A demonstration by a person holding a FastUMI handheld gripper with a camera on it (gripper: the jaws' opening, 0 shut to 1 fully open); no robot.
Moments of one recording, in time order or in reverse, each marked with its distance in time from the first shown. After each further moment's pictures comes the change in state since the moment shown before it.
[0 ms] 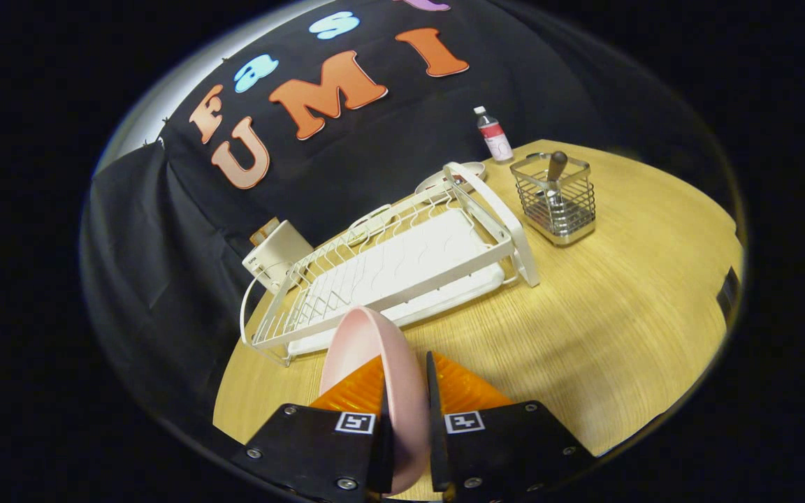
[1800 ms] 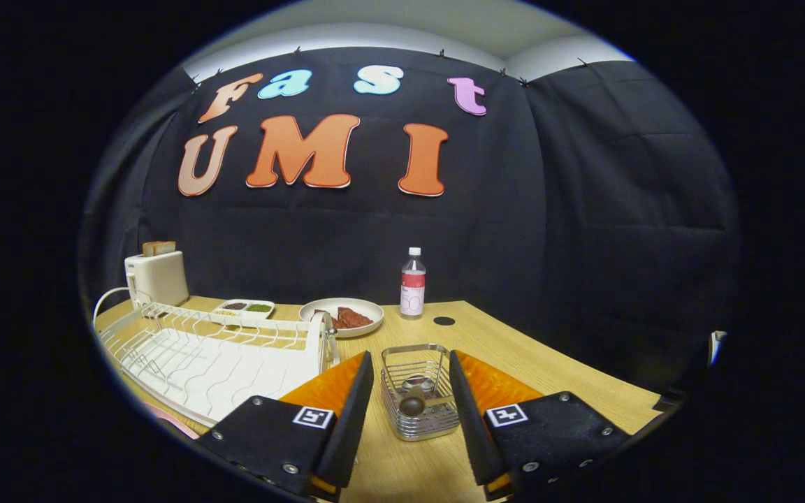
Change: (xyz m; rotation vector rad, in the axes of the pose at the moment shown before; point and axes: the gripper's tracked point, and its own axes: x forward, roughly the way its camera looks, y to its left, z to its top) arm 0.026 -0.118 0.208 -0.461 -0.570 -0.407
